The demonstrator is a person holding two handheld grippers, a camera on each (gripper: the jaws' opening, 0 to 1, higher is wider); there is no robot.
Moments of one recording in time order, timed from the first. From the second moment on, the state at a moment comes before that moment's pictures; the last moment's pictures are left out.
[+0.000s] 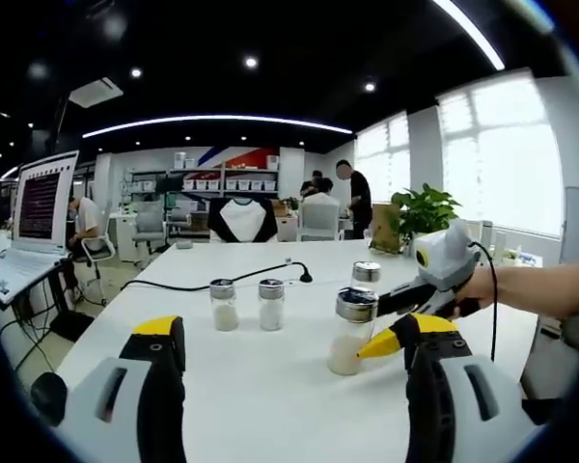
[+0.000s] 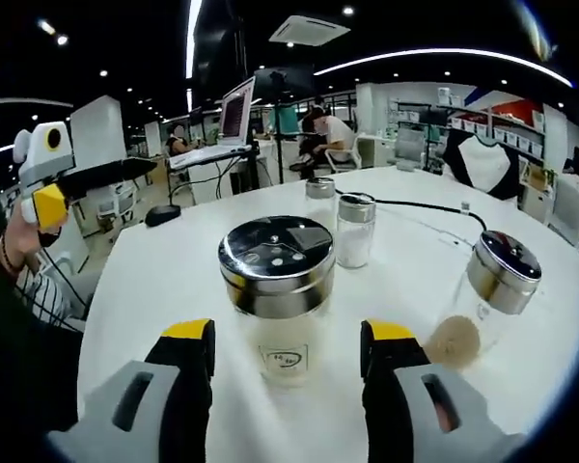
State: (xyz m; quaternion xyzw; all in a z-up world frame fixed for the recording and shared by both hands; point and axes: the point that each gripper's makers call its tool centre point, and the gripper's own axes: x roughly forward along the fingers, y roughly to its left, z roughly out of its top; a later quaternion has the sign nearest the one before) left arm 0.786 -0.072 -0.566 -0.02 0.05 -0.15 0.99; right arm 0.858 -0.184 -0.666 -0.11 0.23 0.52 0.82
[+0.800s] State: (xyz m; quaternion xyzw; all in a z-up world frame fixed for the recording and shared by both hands) left arm 0.789 -0.069 -0.572 -0.04 0.06 -0.15 0.99; right arm 0.863 -0.169 -0.659 -0.09 0.20 0.56 0.80
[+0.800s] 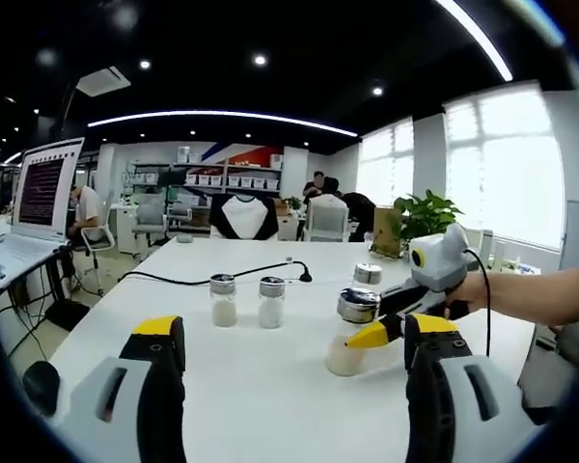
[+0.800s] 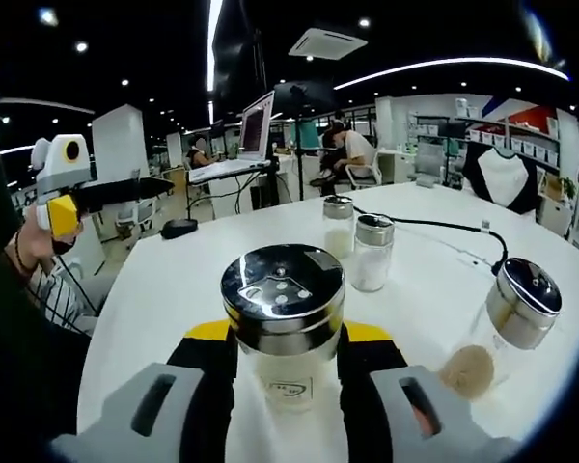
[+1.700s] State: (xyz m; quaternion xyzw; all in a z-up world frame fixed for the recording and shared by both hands) left arm 0.790 -0.070 -0.576 -0.04 0.07 -0.16 0.98; right arm 0.861 -0.170 -0.660 -0.09 0.19 0.54 0.82
